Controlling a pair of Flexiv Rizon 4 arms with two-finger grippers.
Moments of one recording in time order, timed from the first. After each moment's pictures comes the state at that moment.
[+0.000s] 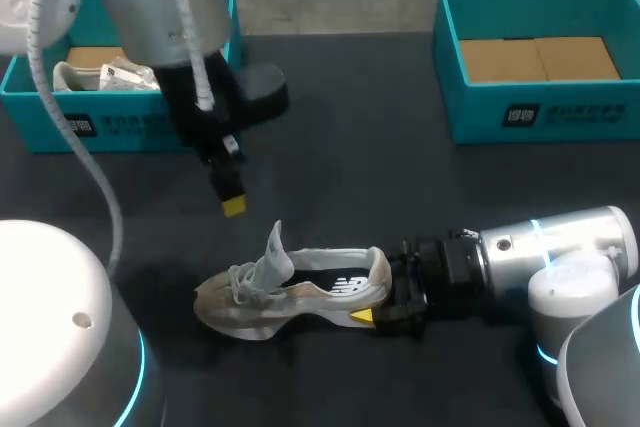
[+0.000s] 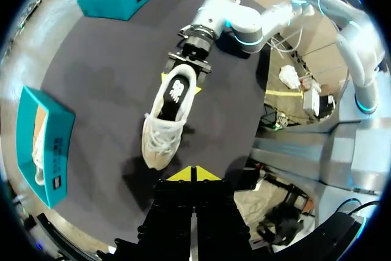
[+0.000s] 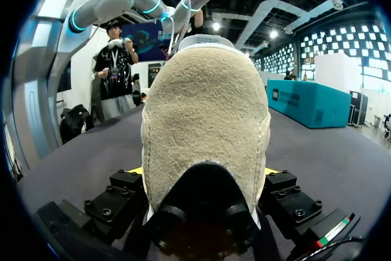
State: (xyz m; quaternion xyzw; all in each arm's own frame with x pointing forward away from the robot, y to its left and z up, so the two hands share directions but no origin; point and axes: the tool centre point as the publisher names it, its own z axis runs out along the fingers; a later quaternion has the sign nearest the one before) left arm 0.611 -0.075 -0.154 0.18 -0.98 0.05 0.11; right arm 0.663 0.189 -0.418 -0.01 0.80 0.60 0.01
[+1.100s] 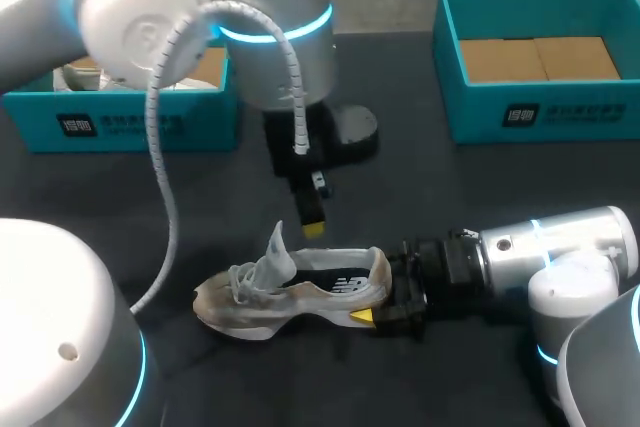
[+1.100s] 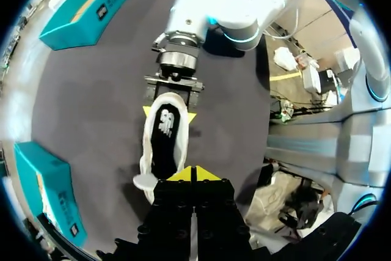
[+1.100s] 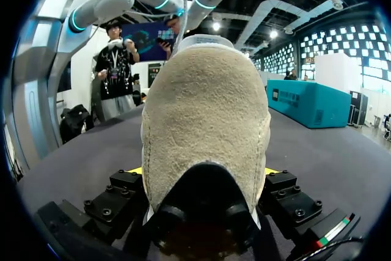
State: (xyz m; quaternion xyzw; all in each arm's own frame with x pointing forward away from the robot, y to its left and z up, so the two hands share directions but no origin) left arm 0.625 -0.156 -0.215 0.08 -0.99 0.04 0.11; right arm 0.663 0.189 -0.418 -0.01 0.80 0.60 0.01
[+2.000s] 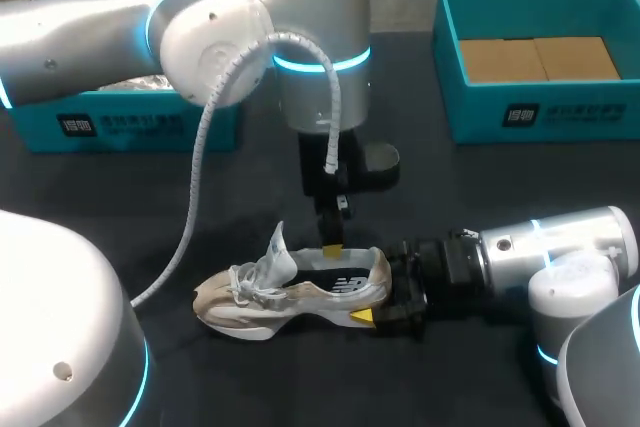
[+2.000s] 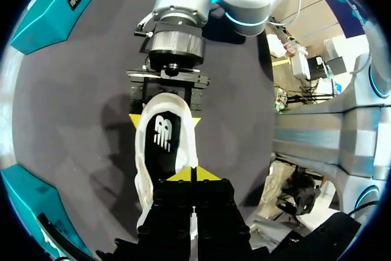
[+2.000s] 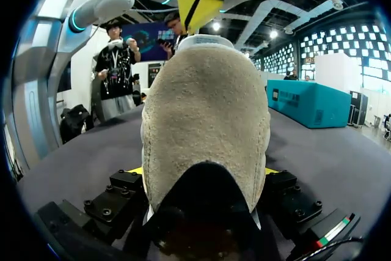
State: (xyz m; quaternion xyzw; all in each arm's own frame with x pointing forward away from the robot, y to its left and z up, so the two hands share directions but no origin) left arm 0.638 -0.177 -0.286 0.05 -0.99 0.01 0.15; right arm 0.663 0.189 -0.418 -0.01 0.80 0.60 0.01
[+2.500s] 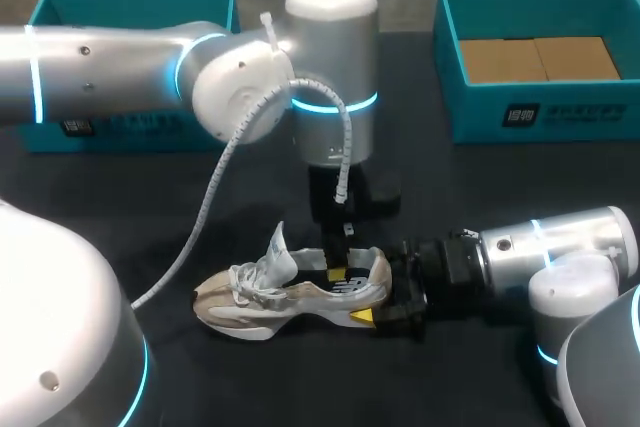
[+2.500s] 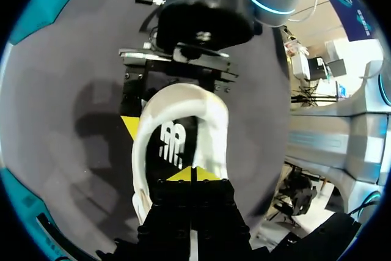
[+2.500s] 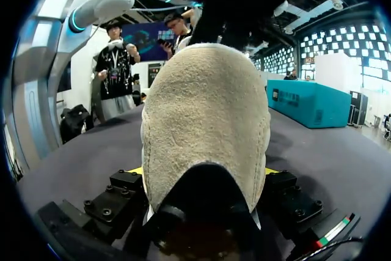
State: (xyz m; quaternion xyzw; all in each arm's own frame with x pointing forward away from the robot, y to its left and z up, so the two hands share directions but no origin) left arm 0.647 -0.182 -0.356 0.06 -0.98 -0.01 0.17; right arm 0.663 0.189 -0.418 -0.01 0.80 0.60 0.01
